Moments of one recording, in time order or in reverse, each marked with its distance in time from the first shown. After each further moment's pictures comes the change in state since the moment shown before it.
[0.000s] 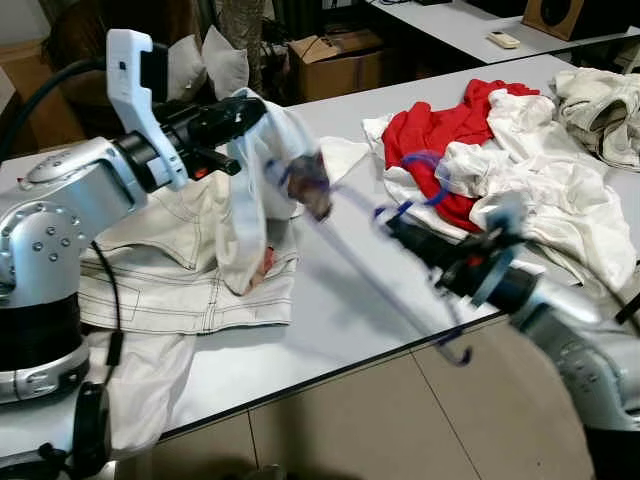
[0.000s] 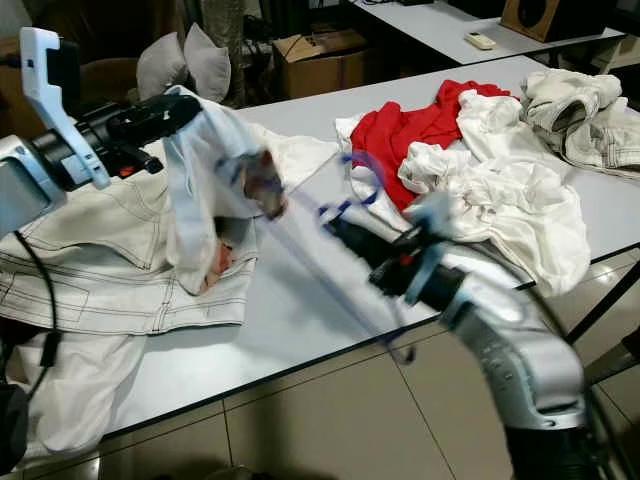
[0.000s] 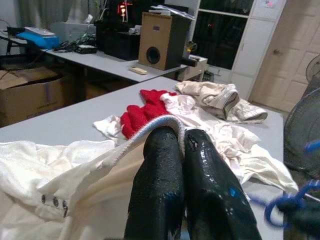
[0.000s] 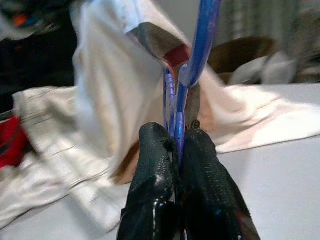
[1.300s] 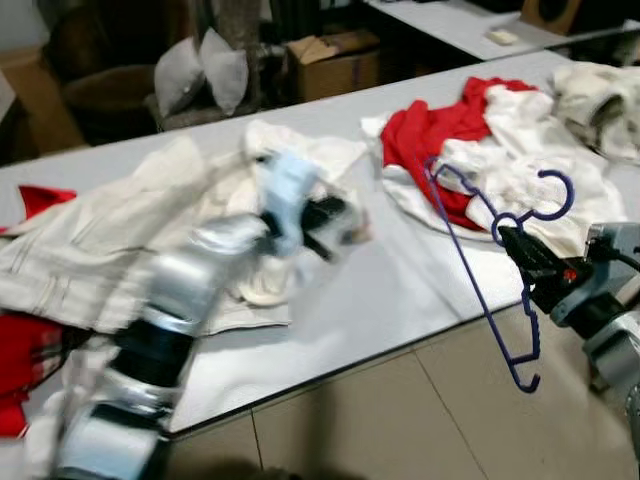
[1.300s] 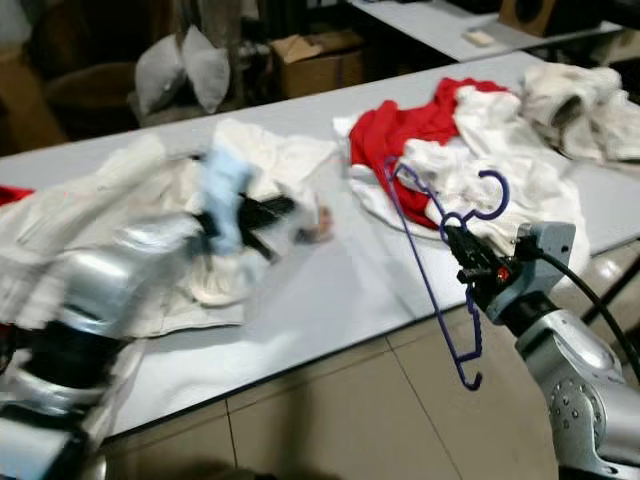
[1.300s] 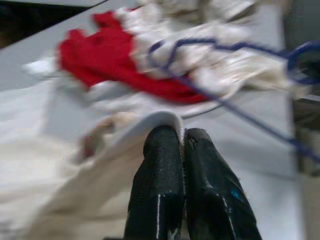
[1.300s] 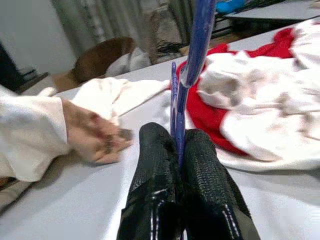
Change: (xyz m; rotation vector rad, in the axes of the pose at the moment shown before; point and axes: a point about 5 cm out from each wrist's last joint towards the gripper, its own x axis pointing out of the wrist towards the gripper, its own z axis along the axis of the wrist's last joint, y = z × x) left arm 0.076 -0.057 -0.115 0.154 0.258 -0.140; right arm -0.076 -0.046 -0.015 0.038 0.016 -0.562
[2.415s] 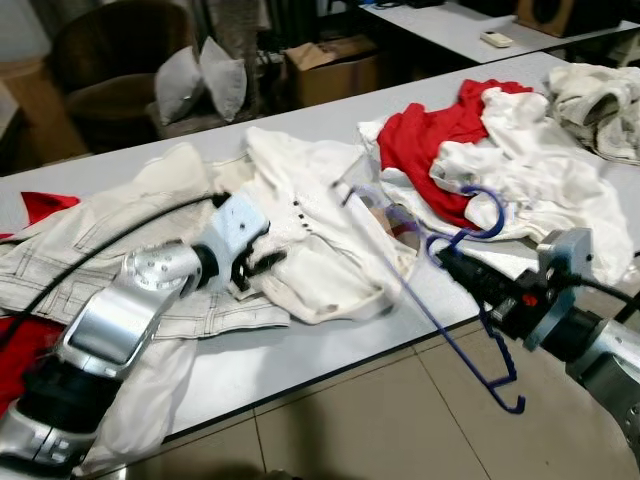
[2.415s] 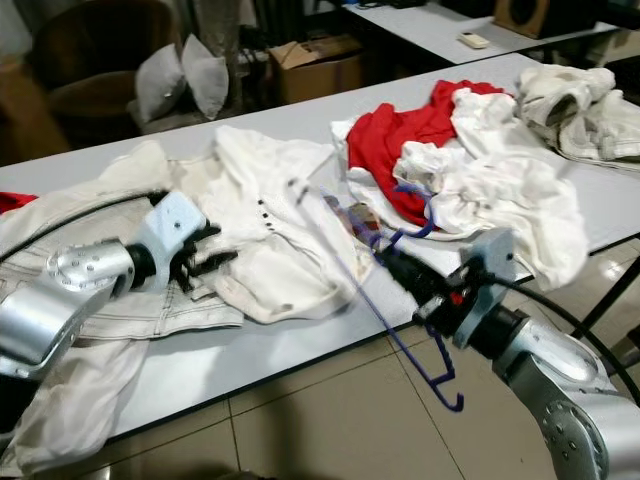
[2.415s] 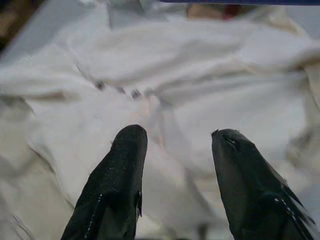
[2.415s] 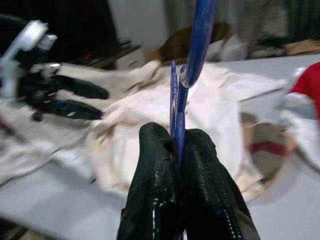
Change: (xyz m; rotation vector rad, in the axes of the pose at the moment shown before) left arm -0.076 0.040 -0.047 0.278 0.329 0.136; right arm -0.016 0.059 0.002 -0.099 0.103 0.445
